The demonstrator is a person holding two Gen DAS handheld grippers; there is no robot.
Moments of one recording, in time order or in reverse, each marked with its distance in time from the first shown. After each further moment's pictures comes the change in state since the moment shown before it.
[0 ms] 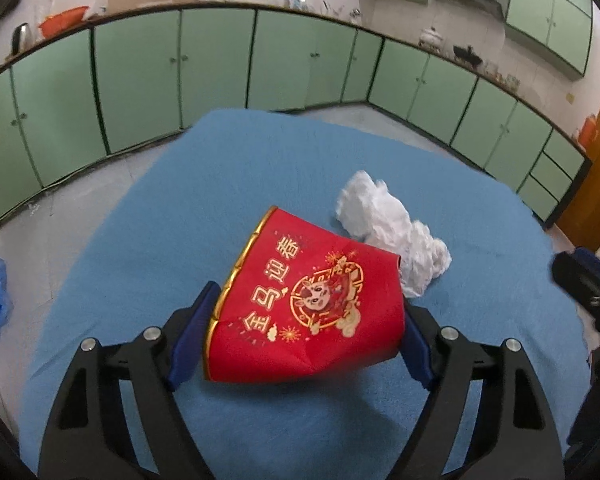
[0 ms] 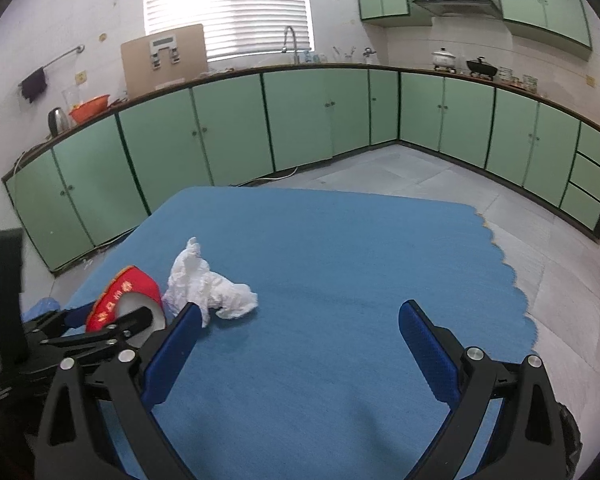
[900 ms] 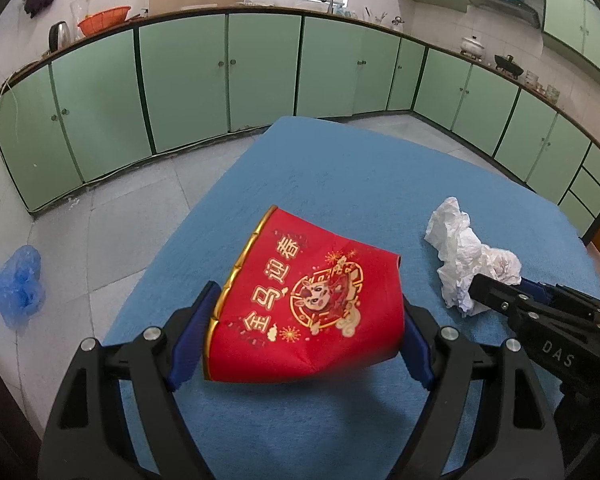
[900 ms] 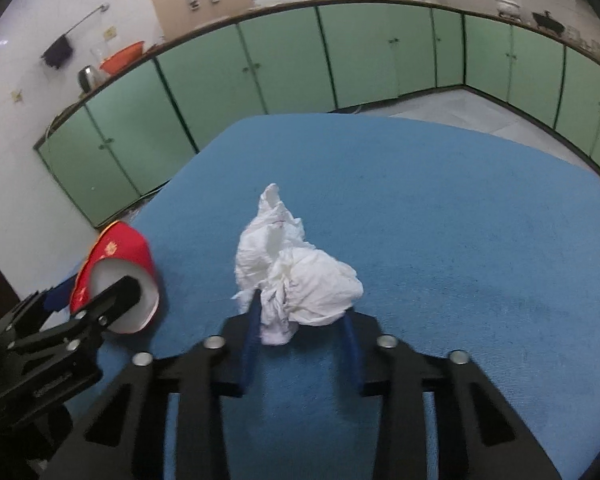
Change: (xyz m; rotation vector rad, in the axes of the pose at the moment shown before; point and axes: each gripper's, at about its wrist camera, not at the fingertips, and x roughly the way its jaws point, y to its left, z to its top) left arm -0.007 0.035 0.012 -0.038 -0.013 0.149; right arm 0.086 0.054 -0.002 -0.047 0.224 0.212
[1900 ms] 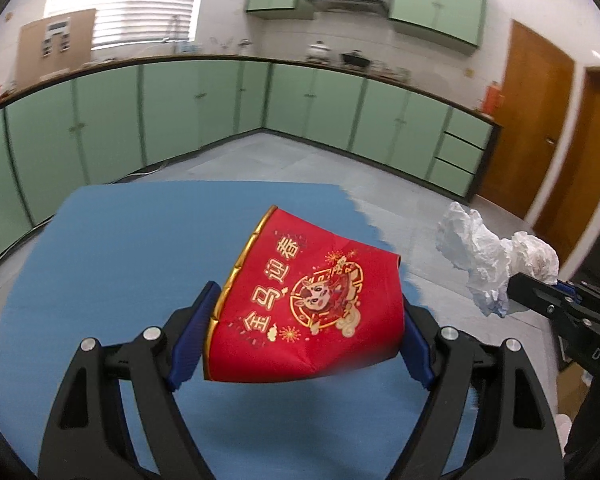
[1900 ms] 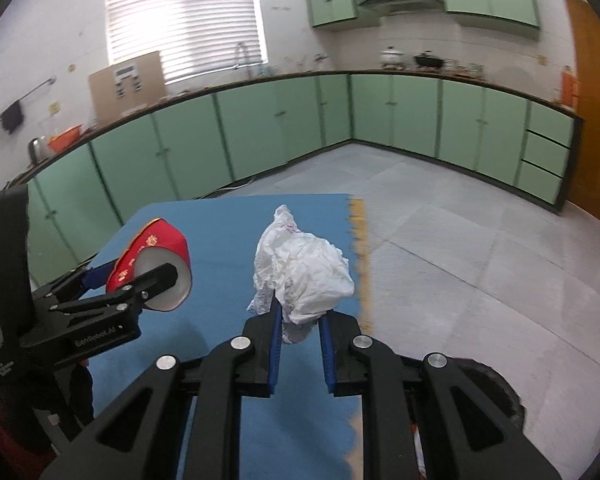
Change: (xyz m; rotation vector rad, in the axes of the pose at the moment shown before) left arm -0.106 -0.240 -0.053 0.270 -0.102 -0.434; right arm -0.273 -0.136 -0.107 0.177 -0.269 -0.332
